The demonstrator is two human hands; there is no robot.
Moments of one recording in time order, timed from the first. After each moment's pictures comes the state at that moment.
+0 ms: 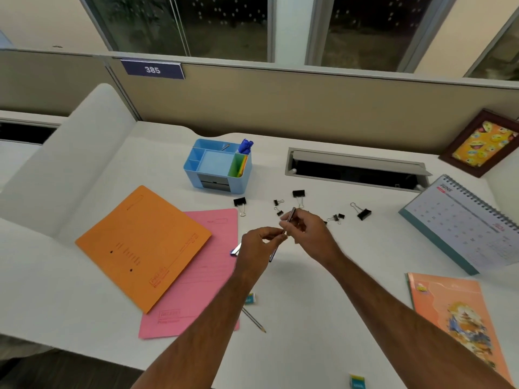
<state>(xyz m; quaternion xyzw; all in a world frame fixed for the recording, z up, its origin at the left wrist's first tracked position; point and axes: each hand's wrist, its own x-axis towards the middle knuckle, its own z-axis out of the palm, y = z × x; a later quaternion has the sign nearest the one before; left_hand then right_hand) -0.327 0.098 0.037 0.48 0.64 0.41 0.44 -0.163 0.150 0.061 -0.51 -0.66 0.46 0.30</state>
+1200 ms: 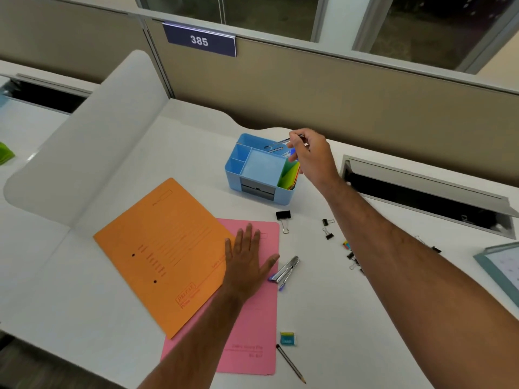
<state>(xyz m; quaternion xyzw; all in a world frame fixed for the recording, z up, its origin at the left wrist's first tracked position) -0.472 0.117 -0.066 0.62 0.75 0.04 0.22 -0.358 0.358 0.093 -0.52 -0.66 0.41 0.36</state>
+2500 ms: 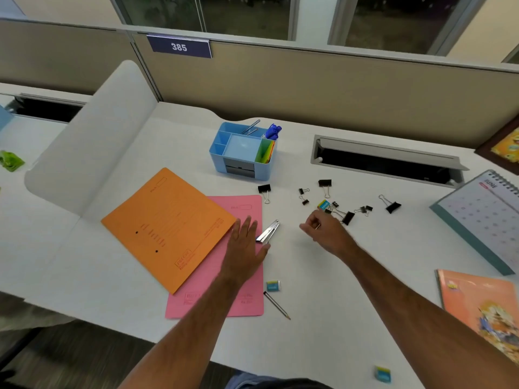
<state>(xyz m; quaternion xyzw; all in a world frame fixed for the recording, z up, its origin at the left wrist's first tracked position) -0.424 0.054 -0.024 0.64 0.73 0.07 0.24 -0.187 0.152 0.016 -0.60 -0.66 0.42 0.14</state>
